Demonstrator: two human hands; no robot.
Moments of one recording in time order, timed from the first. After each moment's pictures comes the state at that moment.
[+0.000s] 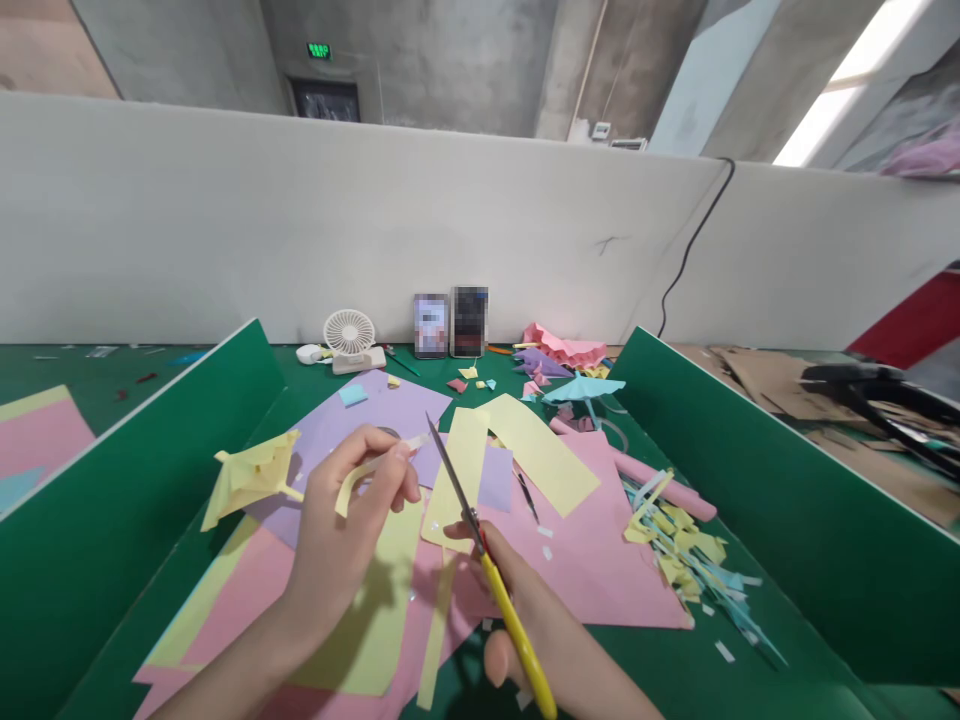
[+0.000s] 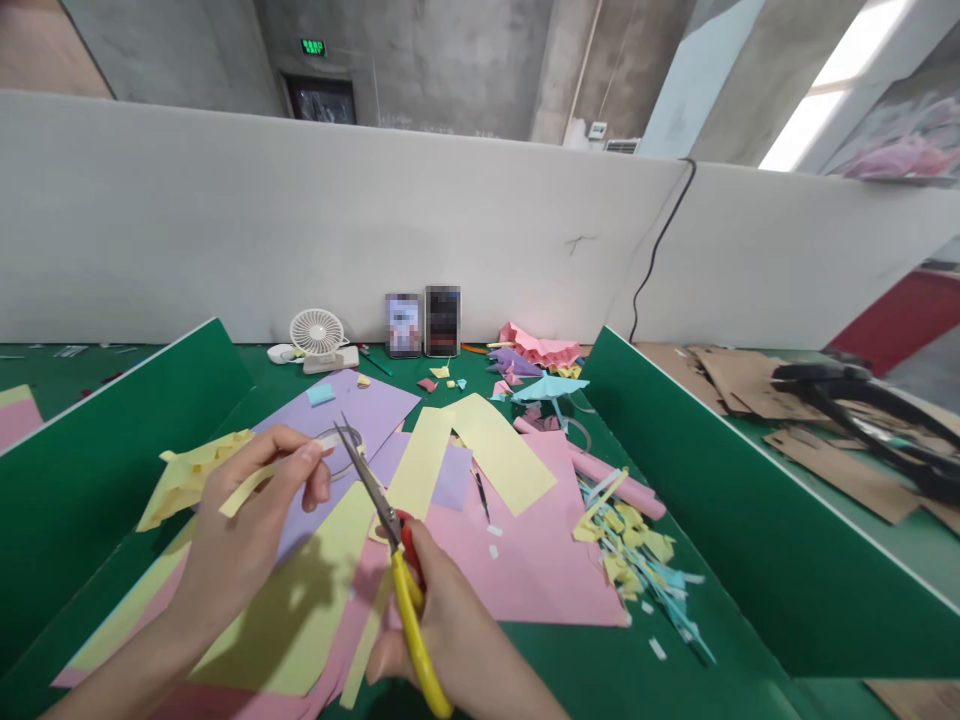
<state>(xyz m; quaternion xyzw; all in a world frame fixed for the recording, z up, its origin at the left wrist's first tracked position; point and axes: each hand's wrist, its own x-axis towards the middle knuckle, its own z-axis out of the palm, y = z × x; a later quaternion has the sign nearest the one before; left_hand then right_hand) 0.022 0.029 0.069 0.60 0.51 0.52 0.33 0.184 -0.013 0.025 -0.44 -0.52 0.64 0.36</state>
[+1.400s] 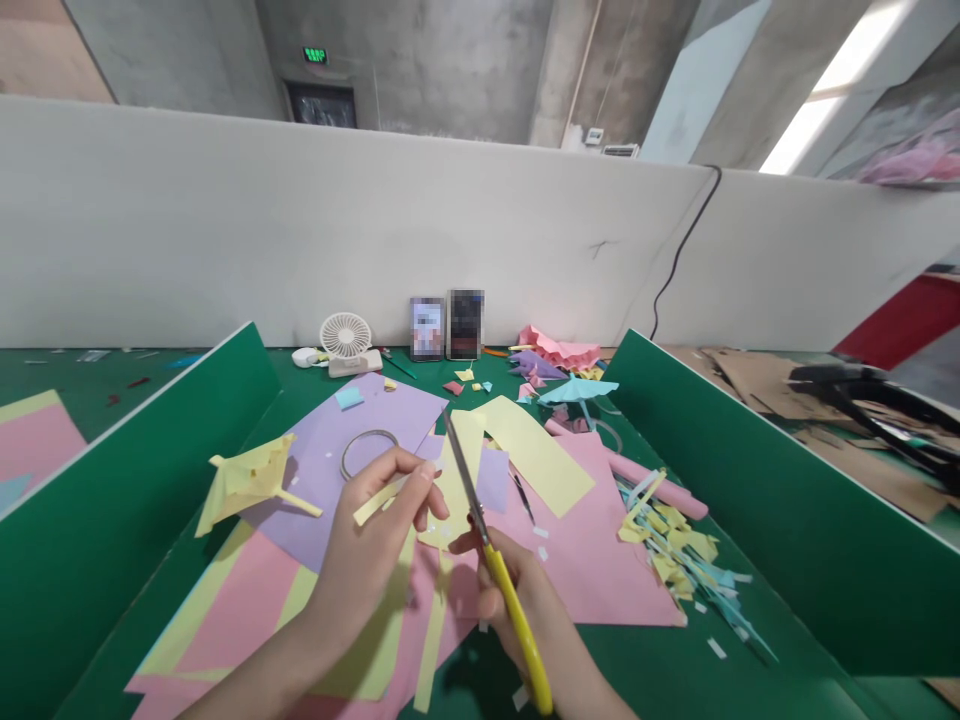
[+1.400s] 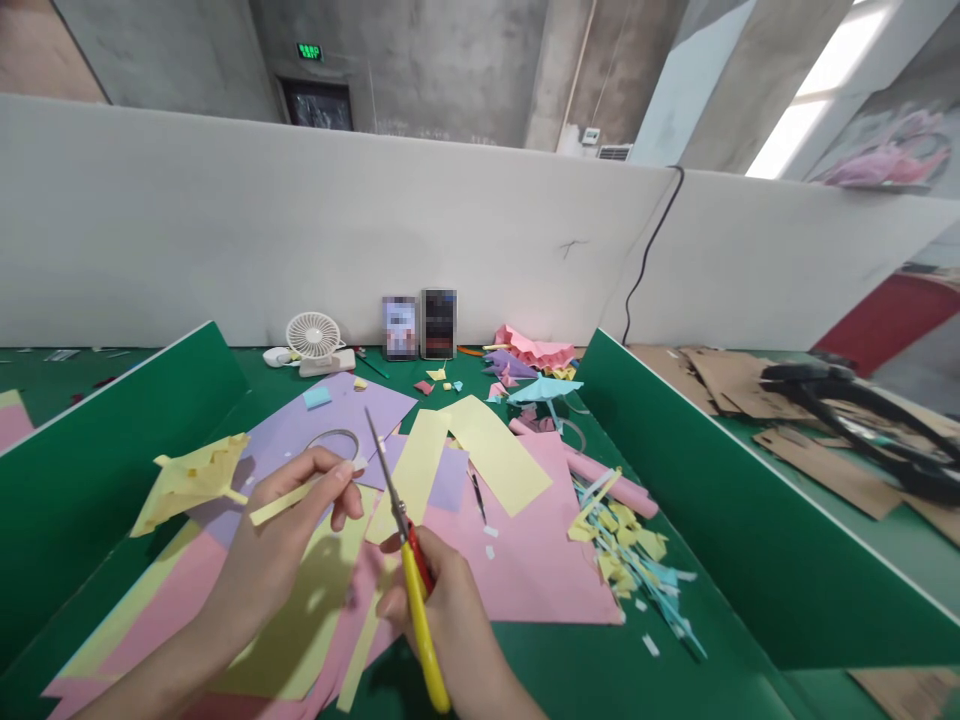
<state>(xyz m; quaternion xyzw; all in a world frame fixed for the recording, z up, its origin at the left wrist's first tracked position) 0.036 0.026 0.060 0.57 0.51 0.48 0.43 0.177 -0.005 -0.011 -0.44 -0.49 0.61 0.44</state>
